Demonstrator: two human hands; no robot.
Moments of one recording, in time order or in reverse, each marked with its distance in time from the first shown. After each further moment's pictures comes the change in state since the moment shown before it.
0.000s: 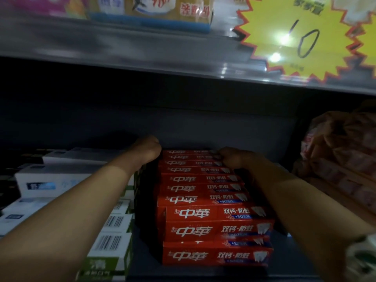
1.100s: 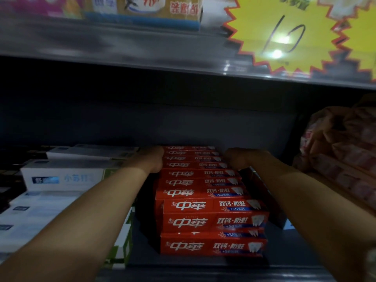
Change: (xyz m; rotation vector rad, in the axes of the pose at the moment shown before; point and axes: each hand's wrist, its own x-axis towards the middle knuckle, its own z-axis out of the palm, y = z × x) left_hand -0.027 0.007 0.020 0.547 -0.121 0.027; right_hand -0.010 0.011 0.002 -0.308 -0.025 0.017
